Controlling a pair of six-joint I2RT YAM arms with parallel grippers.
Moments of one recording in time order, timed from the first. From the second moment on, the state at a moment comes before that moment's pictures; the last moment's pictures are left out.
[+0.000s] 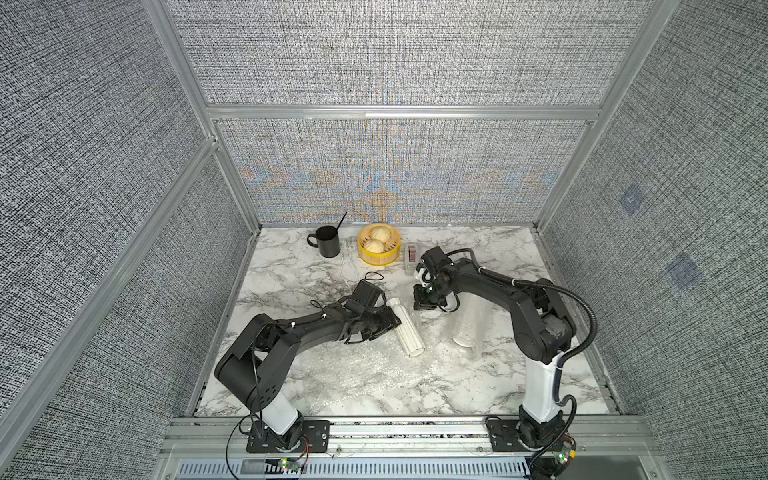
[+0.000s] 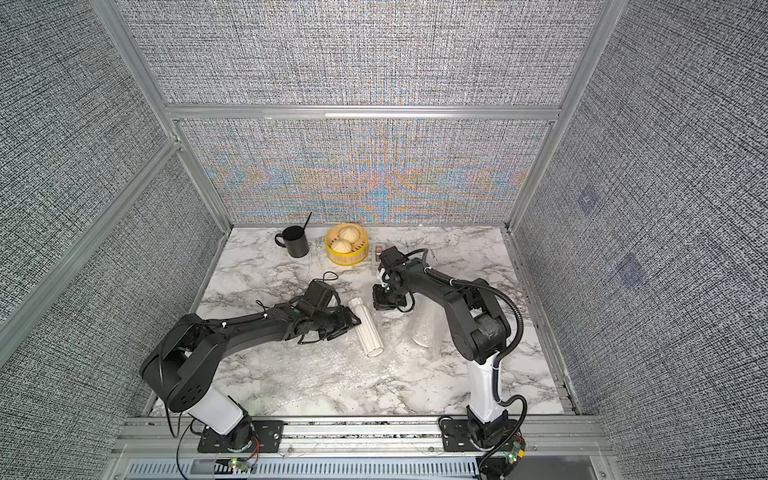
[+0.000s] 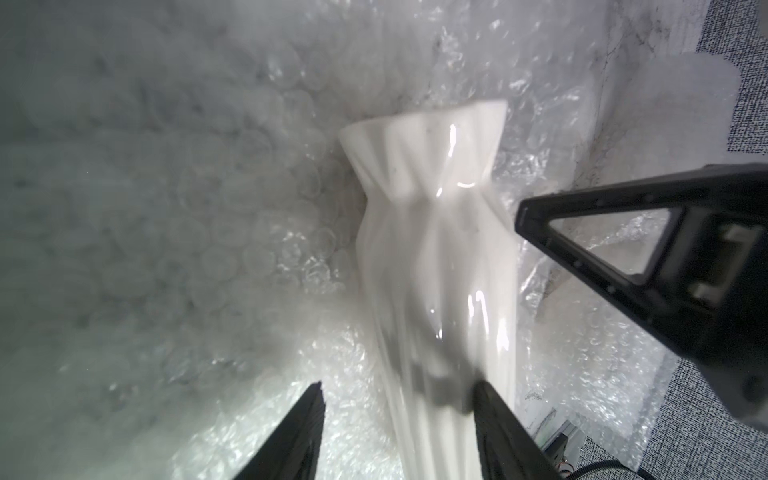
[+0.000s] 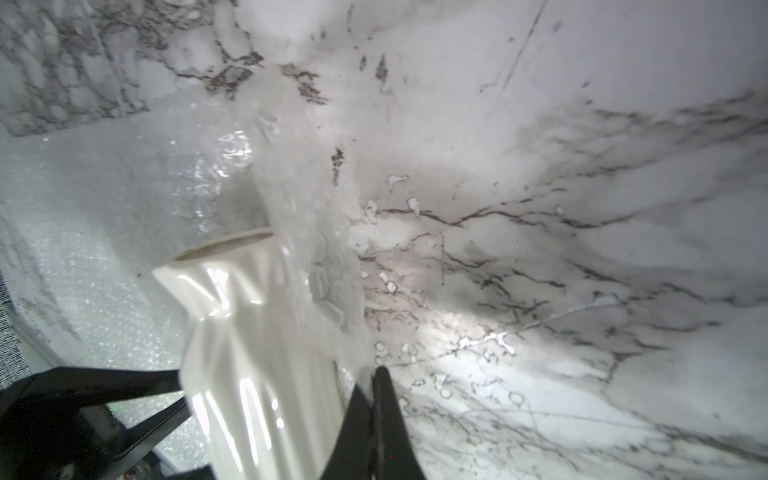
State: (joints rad) left arm -0.67 1.62 0.81 -0.15 0.33 -0.97; right arm 0.53 1.98 1.43 -0.69 -0.35 0.40
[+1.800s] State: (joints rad) left arm -0.66 1.27 0.53 -0.08 0.37 -0.99; right arm 0.85 2.00 1.45 -0.46 -0.22 0.72
